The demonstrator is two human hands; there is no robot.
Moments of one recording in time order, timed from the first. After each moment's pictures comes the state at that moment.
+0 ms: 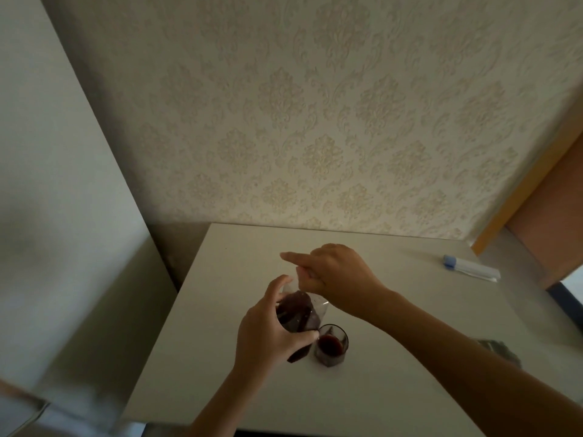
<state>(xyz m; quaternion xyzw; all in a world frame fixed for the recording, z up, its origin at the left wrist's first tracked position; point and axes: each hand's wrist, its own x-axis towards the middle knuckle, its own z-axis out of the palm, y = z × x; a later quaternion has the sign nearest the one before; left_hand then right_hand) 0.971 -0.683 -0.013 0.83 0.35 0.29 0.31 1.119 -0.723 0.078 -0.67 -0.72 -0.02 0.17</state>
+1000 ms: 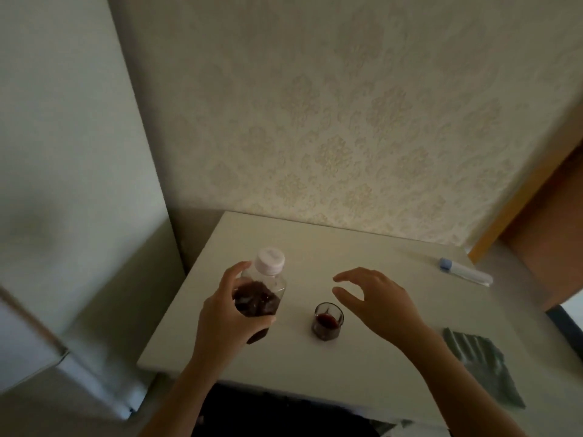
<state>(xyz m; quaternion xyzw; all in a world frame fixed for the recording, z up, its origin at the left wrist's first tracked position) 0.881 -0.719 -0.007 0.76 0.41 0.36 0.36 1.099 -0.830 0.054 -0.80 -0.57 0.06 0.16</state>
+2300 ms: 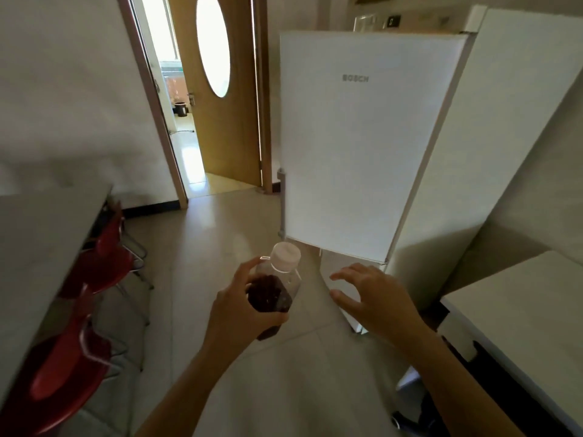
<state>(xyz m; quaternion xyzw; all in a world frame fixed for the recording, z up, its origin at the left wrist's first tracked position) 0.382 -1.079 0.020 0.50 0.72 0.47 0.13 0.582 -0.963 0.064 -0.37 -0.91 0.13 0.13</state>
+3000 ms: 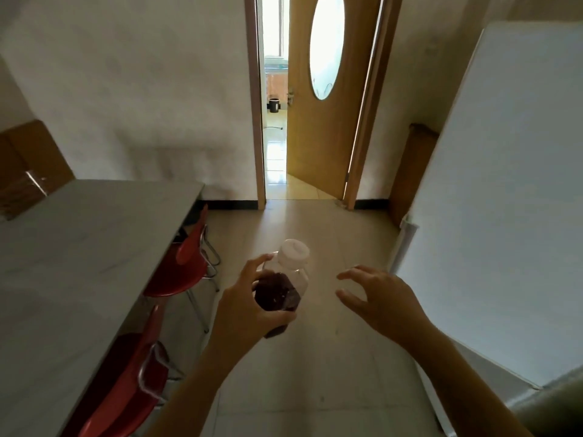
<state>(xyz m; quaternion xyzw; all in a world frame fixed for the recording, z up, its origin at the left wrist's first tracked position) 0.094 -0.997 0.017 0.39 0.74 0.54 0.08 0.243 -0.820 0.052 -0.23 -0.96 0.15 0.09</state>
